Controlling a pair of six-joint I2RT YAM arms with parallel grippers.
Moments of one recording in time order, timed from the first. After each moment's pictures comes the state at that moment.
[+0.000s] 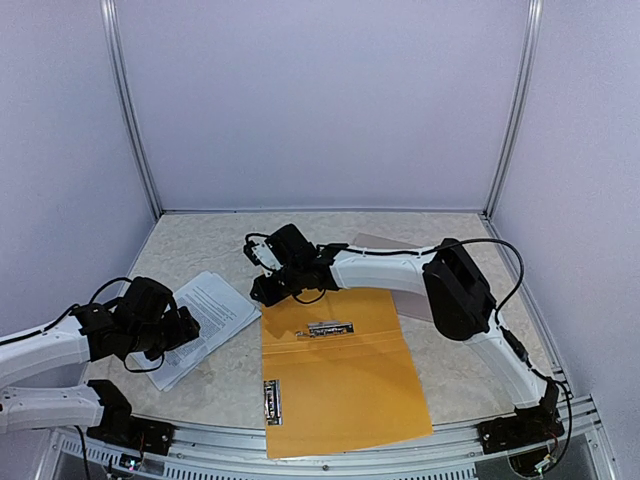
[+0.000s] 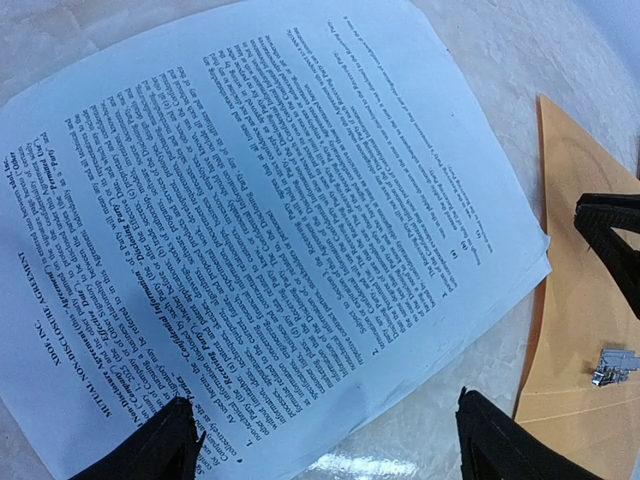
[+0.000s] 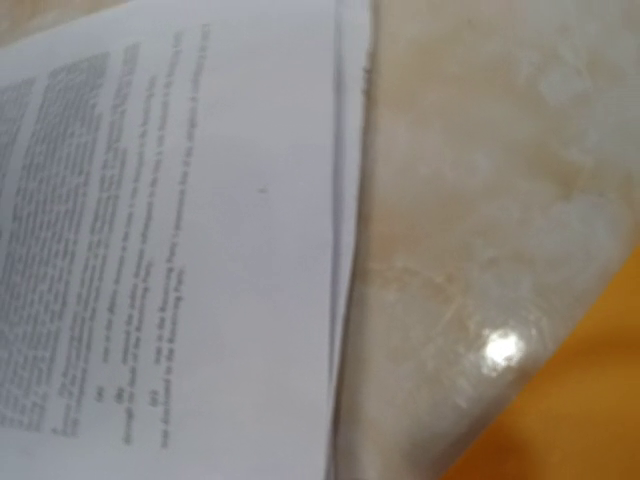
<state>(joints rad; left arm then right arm) -0.60 0.87 0.43 -0.50 -0.28 -0.96 0.96 2.52 2.10 -0.28 -0.18 0.24</state>
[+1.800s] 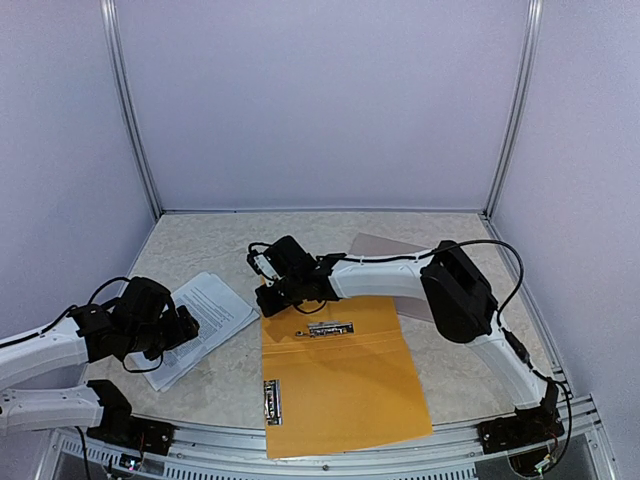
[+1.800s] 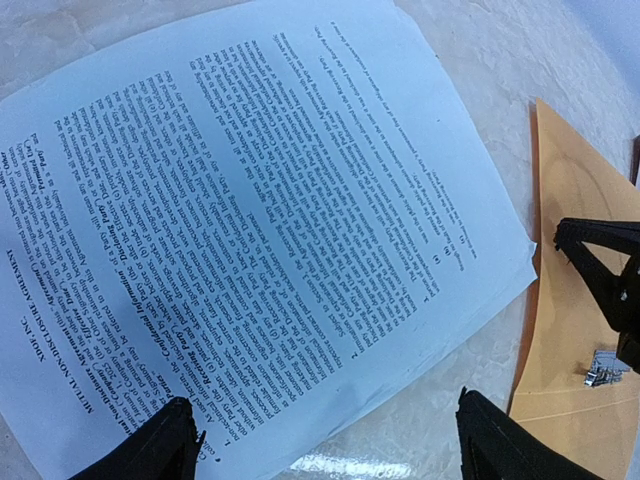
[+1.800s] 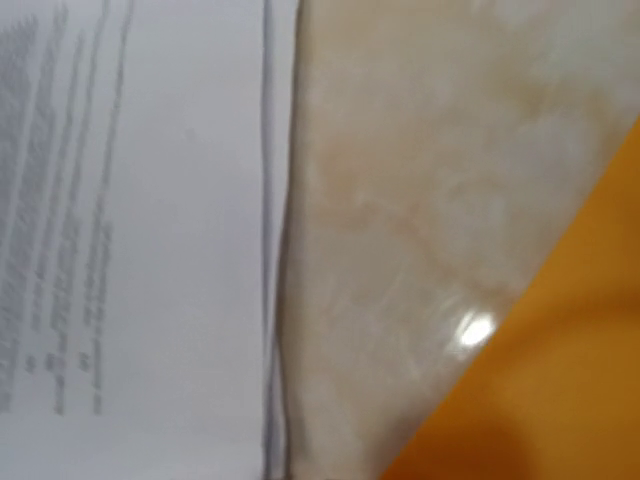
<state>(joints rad) -0.60 0.85 0.43 -0.51 -0.28 -0.96 1.00 2.50 2.01 -0.25 -0.08 0.28</state>
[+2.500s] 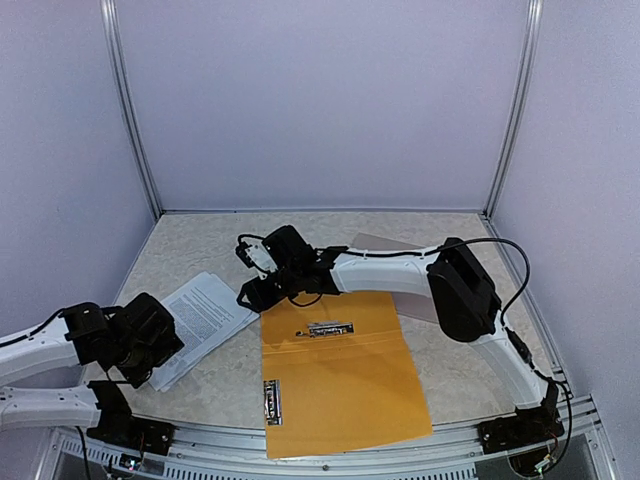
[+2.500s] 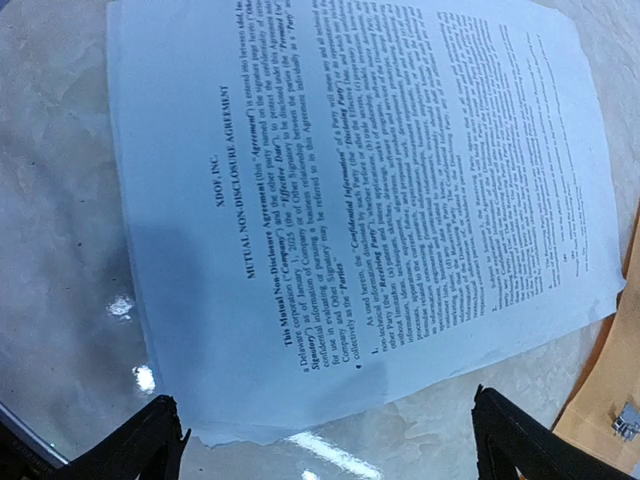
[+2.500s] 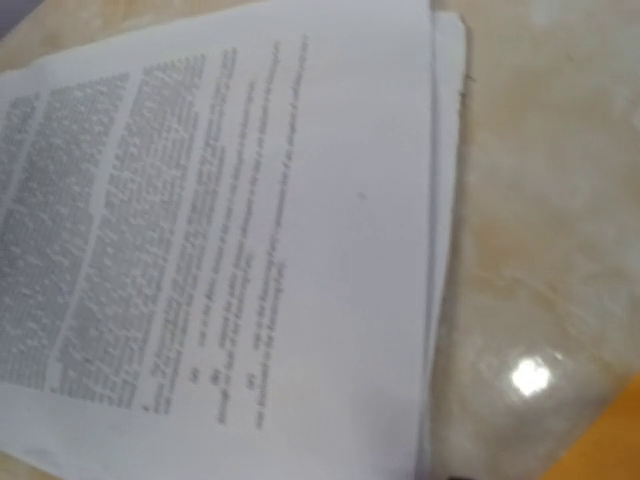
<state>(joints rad) -0.74 0.78 0.46 -0.89 -0.38 -1.43 1.00 2.46 2.01 -0.20 -0.22 0.23</state>
